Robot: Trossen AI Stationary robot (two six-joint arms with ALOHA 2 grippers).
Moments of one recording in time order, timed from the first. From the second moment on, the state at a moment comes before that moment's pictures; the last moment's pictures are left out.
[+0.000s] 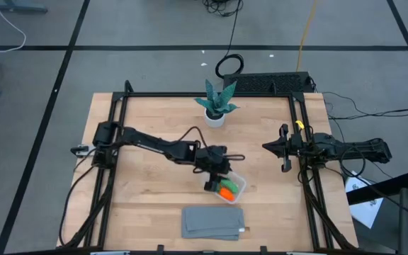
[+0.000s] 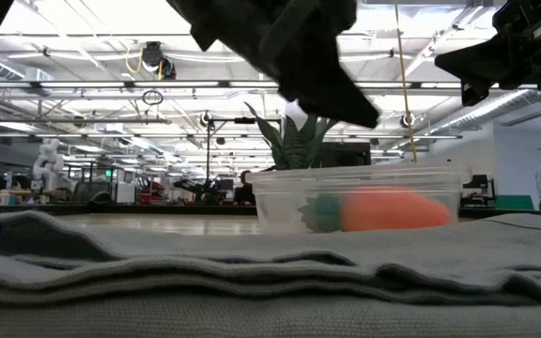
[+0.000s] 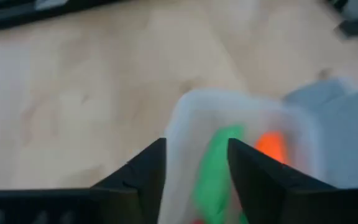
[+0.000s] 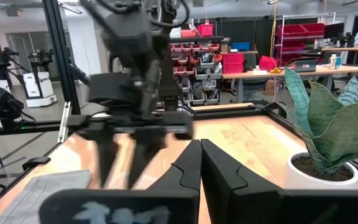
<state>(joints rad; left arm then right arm) -0.09 1.98 1.40 -0.08 0.13 0.18 0.05 0.09 0.07 0.07 0.10 0.07</state>
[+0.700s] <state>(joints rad) 0.06 2.02 1.40 -0.17 0.17 0.23 0.05 0.09 0.07 0.07 0.10 0.07</state>
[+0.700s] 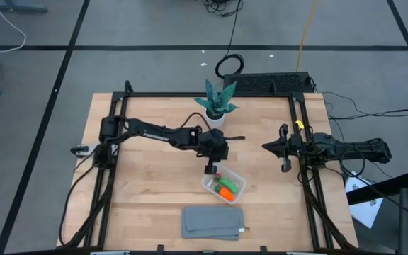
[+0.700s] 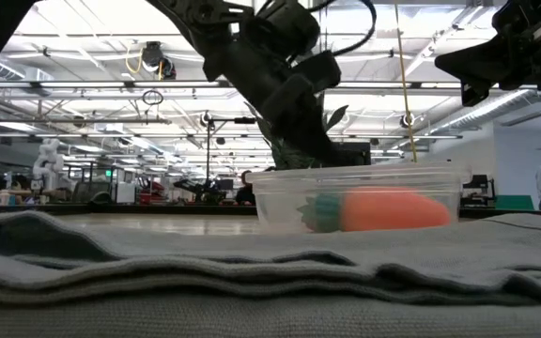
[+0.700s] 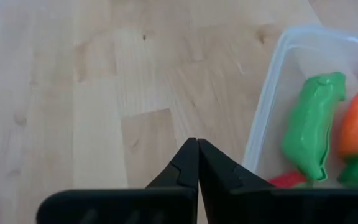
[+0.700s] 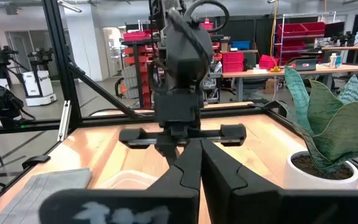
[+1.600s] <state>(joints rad) 0.03 2.03 1.40 -0.10 0.11 0.27 0.05 0.09 0.07 0.06 0.10 0.06</state>
